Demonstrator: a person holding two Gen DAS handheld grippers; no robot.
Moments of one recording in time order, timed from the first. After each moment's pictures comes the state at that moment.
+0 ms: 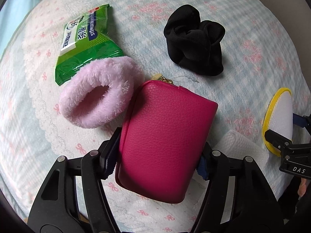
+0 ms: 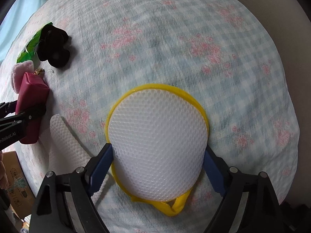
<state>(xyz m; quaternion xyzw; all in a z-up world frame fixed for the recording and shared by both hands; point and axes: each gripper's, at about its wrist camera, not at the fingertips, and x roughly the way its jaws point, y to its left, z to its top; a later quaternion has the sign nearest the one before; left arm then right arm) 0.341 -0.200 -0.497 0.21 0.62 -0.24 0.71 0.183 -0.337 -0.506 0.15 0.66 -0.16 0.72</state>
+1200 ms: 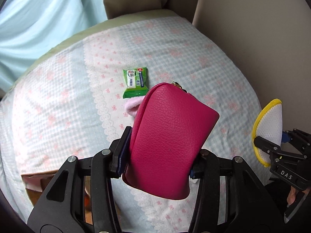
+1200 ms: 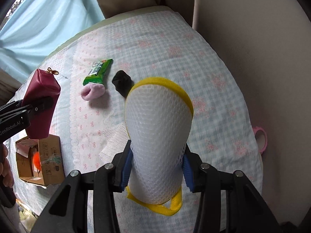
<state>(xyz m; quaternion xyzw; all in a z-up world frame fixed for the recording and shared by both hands) 0.255 -0.138 -0.267 0.09 0.53 -0.18 0.83 0.145 -0.298 -0.324 0.10 0.57 -0.07 0.82</state>
